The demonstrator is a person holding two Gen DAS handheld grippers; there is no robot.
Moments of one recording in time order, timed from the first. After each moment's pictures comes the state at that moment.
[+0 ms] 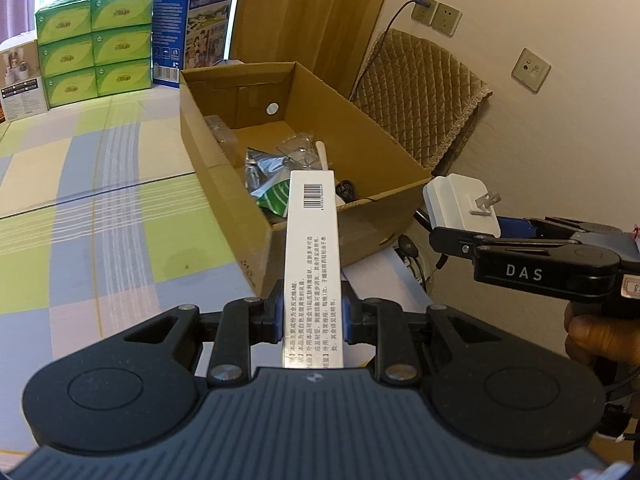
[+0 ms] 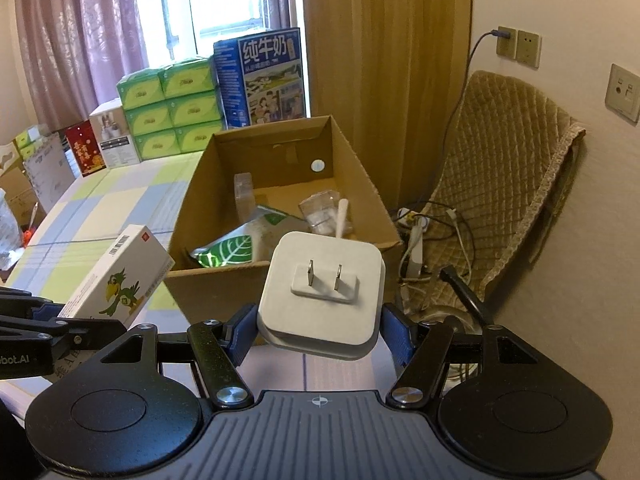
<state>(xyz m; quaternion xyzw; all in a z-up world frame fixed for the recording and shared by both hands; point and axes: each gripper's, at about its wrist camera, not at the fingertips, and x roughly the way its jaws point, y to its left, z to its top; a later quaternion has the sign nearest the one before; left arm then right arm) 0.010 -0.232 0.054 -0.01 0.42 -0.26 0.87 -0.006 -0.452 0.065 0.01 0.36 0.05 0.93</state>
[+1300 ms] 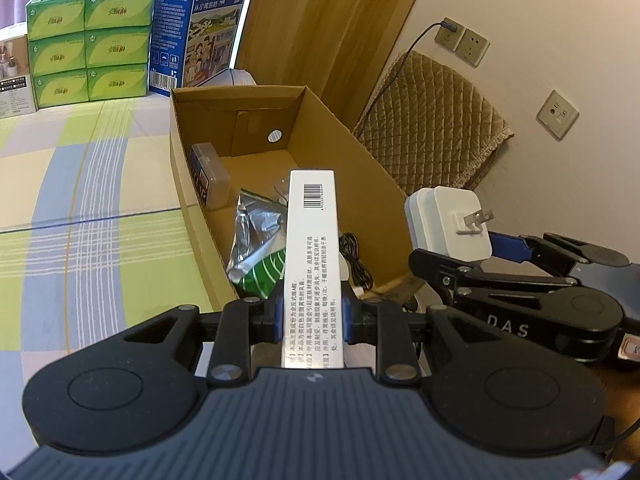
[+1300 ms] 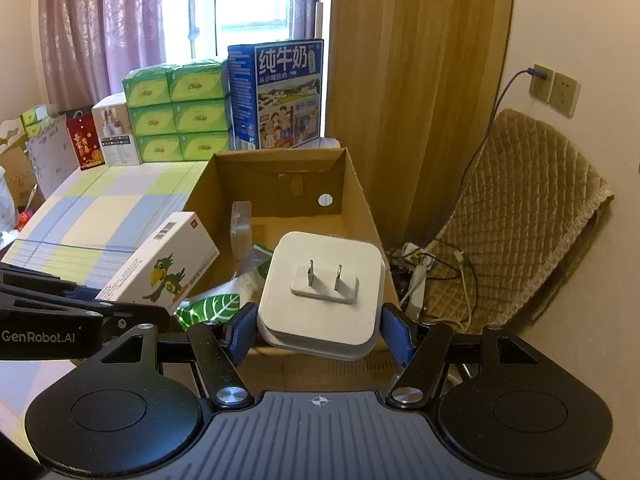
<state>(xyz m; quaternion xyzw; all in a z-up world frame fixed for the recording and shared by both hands) 0.088 -0.262 0.060 -0.05 0.42 -0.25 0.87 0.068 -0.447 0.076 -0.04 0.35 0.07 0.93</state>
